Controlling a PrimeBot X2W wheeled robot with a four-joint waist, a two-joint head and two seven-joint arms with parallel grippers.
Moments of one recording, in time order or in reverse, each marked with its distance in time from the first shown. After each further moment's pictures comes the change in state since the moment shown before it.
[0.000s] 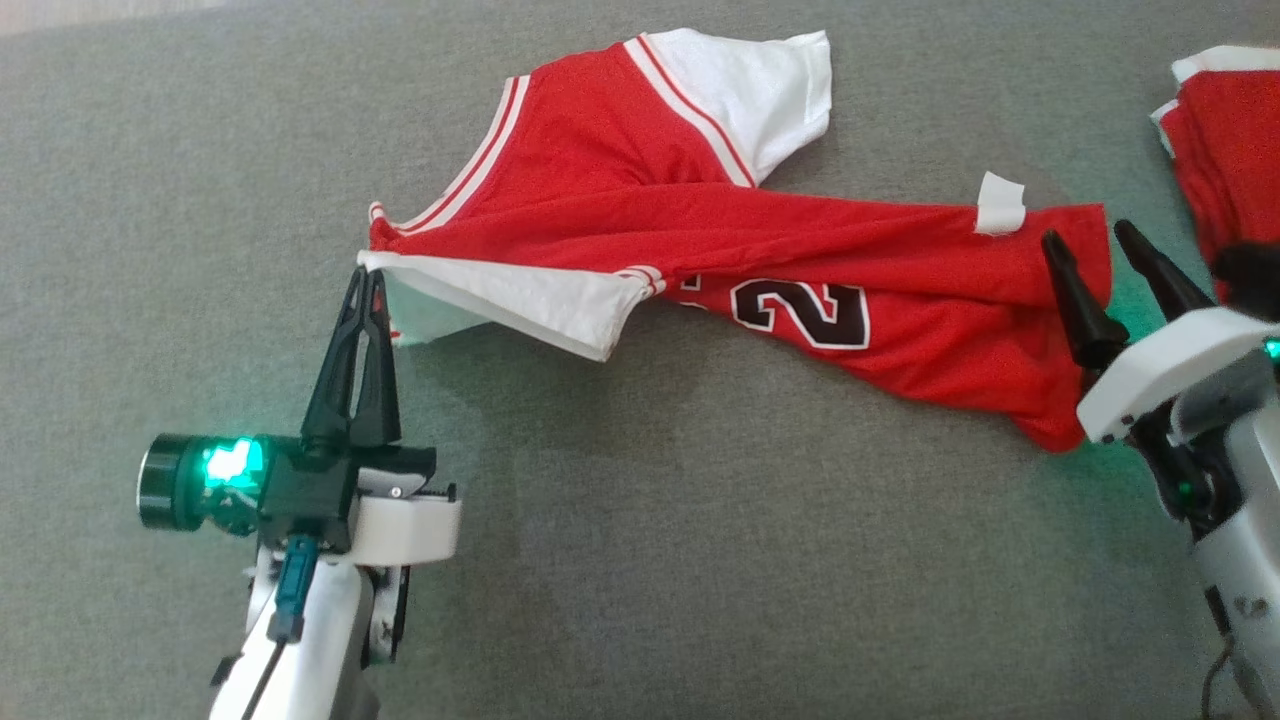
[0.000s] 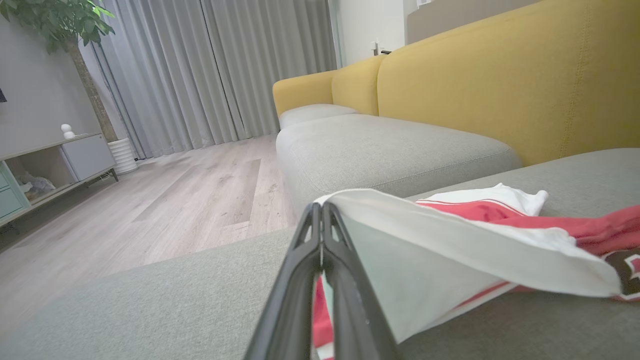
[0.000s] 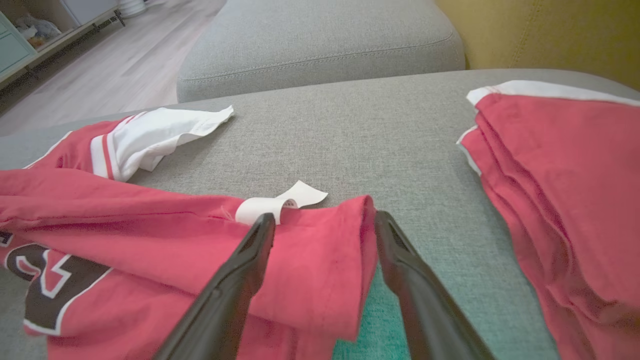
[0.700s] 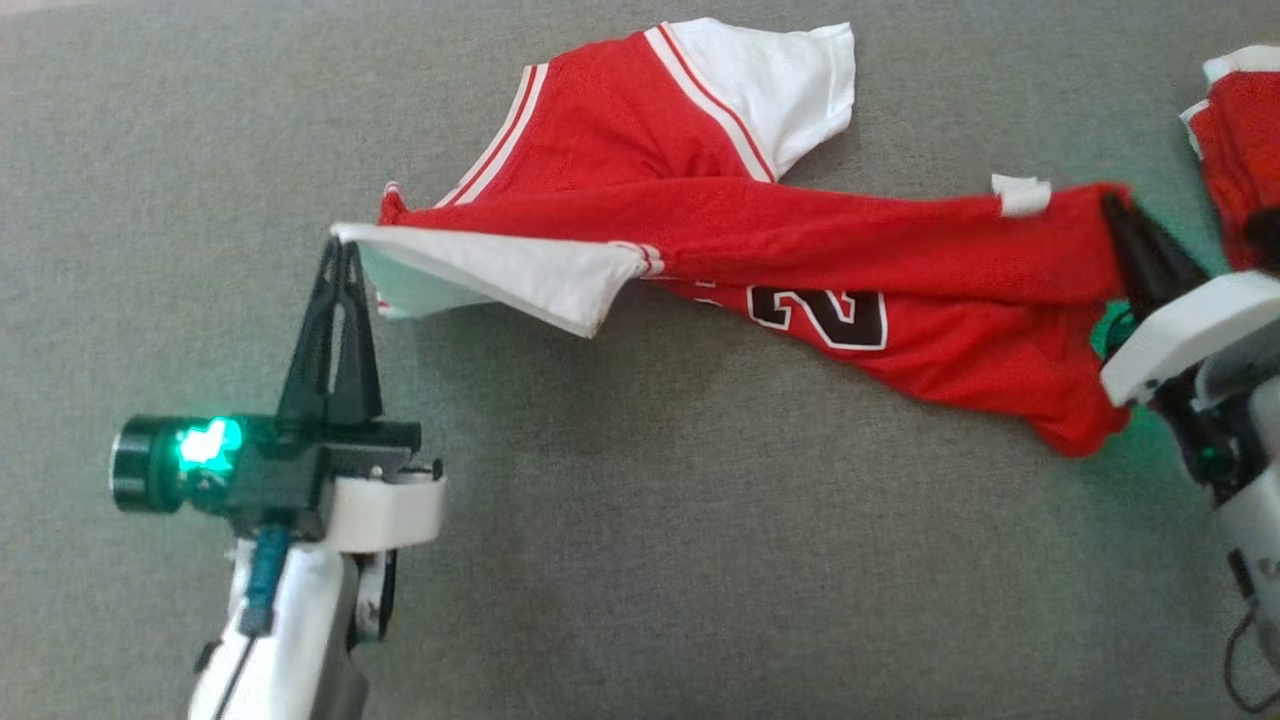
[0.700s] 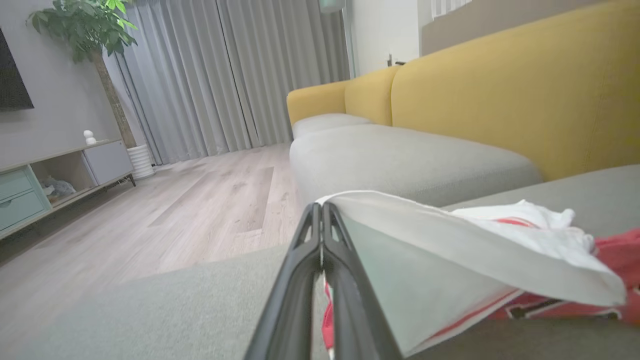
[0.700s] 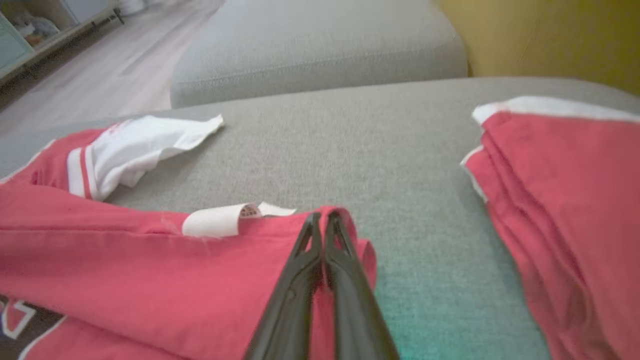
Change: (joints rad) left arm -0.014 -0.002 0.028 -0.050 -0.002 -0.002 0.000; right arm -0.093 -0.043 0.049 0.090 0.051 0.000 -0.039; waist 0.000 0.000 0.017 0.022
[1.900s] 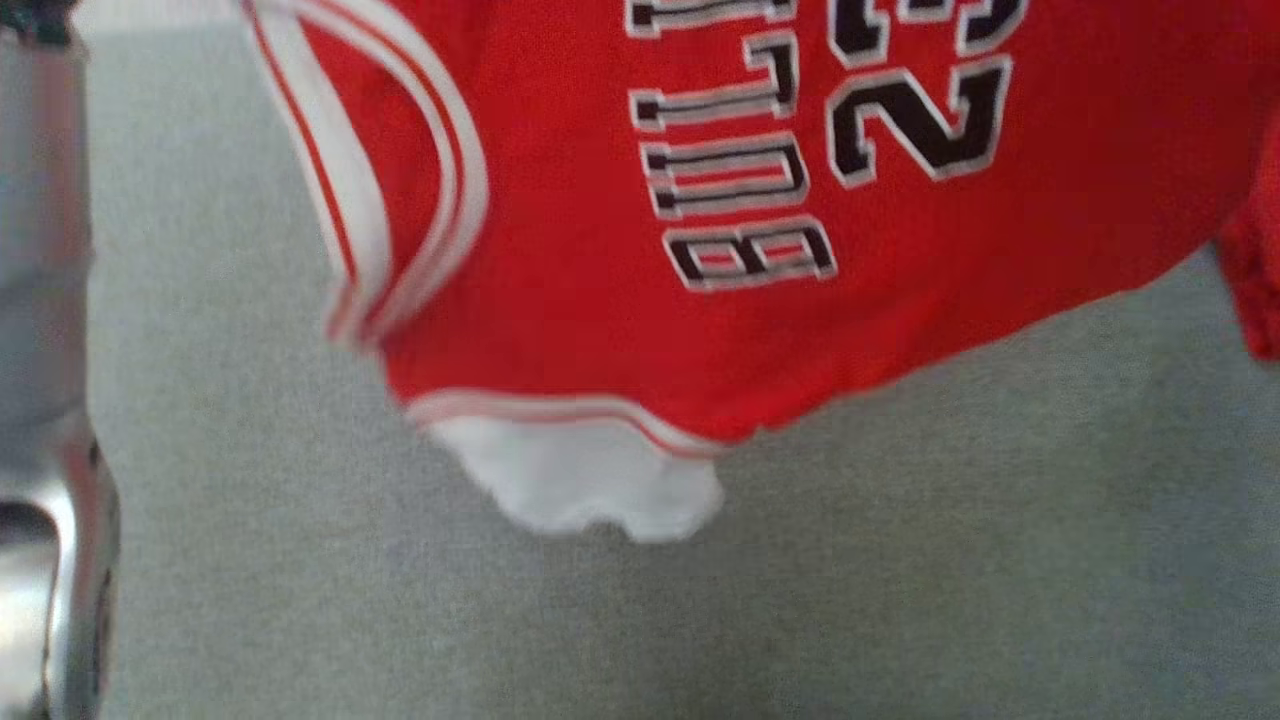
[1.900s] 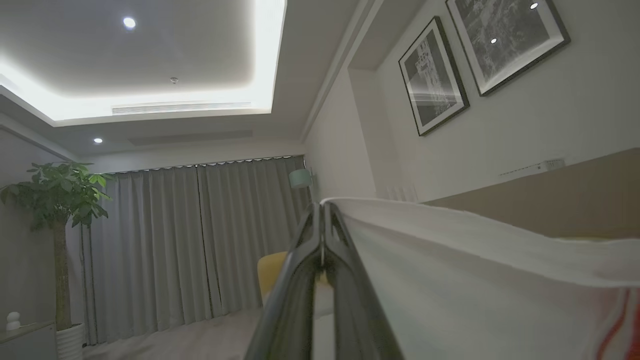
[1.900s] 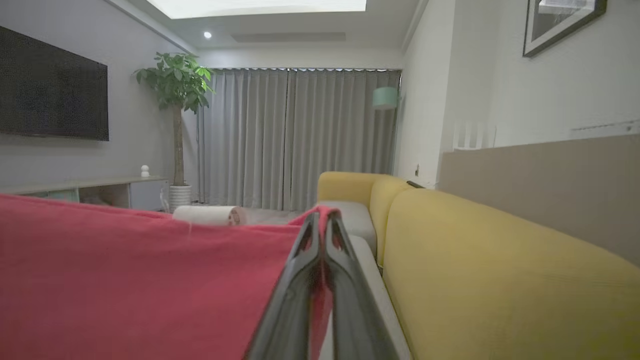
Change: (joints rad) left arm -0.953 0.113 0.045 0.164 -0.246 -0.300 0.266; right arm -0.472 -0.151 -0.139 -0.292 0.008 0.000 0.082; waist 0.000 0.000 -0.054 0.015
